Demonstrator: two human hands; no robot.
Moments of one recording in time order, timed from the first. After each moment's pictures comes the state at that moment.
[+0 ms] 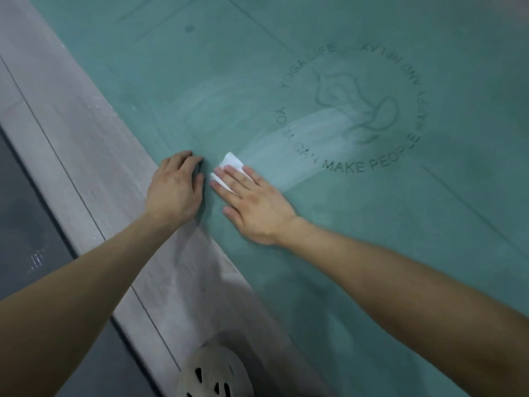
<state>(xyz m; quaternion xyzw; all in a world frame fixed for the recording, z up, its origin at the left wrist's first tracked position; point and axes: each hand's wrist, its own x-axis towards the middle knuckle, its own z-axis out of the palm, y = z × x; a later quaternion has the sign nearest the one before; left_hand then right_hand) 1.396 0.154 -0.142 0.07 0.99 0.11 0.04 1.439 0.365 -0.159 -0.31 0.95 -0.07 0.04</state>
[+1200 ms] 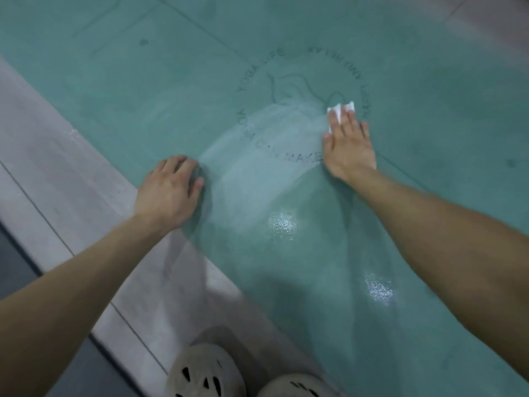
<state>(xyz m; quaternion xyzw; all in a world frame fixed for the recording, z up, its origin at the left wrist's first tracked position) 1.401 0.195 -0.124 0.18 0.98 0.08 0.05 1.409 0.578 -0.144 0.14 0.99 -0.06 0.07</state>
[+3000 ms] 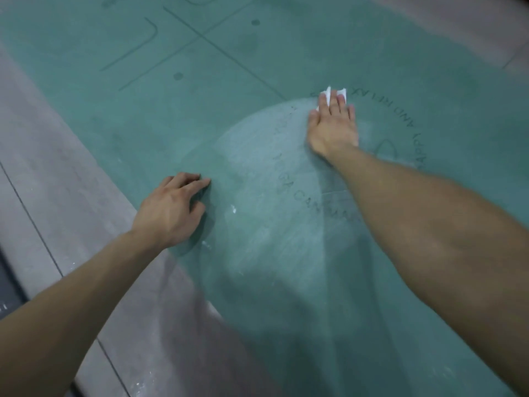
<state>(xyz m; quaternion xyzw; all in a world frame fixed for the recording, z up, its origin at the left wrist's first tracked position) 1.317 0.157 -0.131 0.14 0.98 0.11 0.10 1.220 0.506 -0.148 0.17 0.98 -0.08 0.06</state>
